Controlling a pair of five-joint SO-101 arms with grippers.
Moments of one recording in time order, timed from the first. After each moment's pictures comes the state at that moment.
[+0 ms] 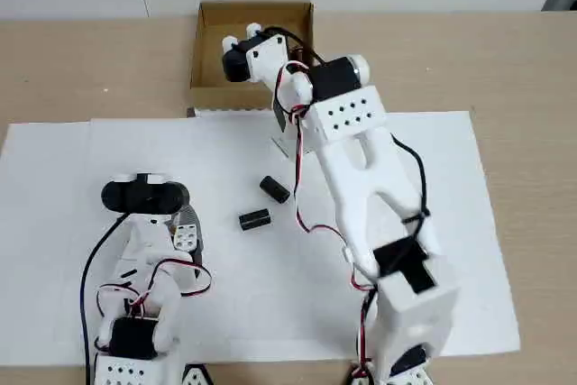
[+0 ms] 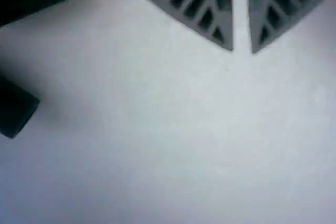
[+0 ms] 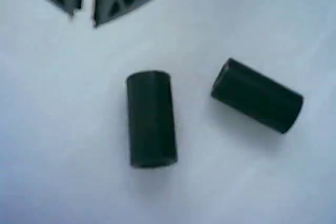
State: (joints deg) left arm 1.7 -103.6 96.7 50.4 8.8; right arm -25.5 15.9 -29.6 95.7 17.9
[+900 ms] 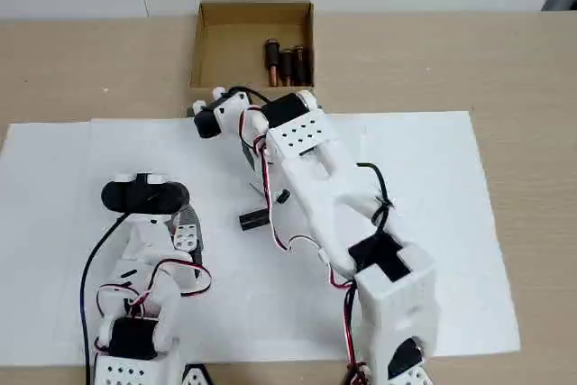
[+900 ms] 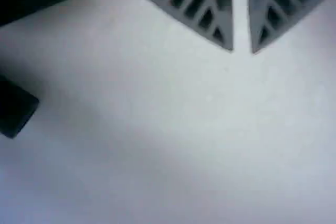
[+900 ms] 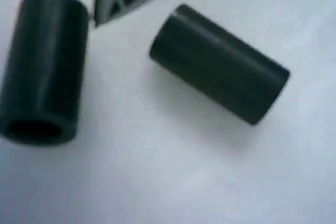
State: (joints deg) left arm 1.7 -103.6 96.7 50.4 8.8; right arm -32.4 24.7 -16.8 85.5 19.4
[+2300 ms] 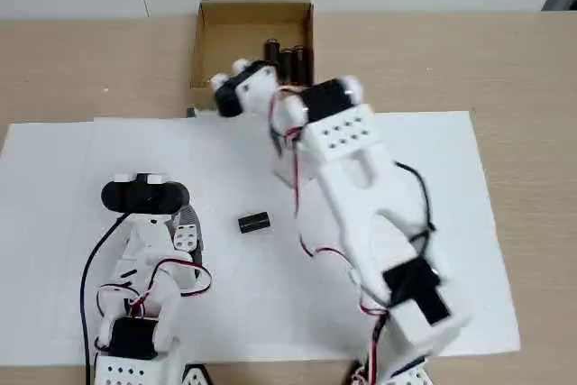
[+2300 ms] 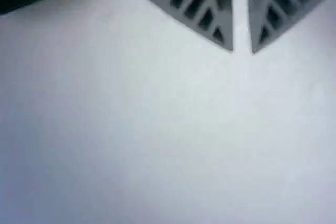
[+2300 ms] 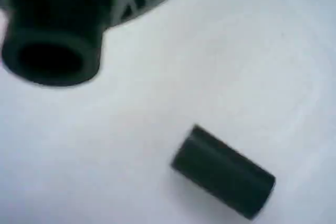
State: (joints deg) left arm 1.7 -103.6 96.7 50.4 8.8; right arm -26.4 5.9 -15.7 95.8 20.3
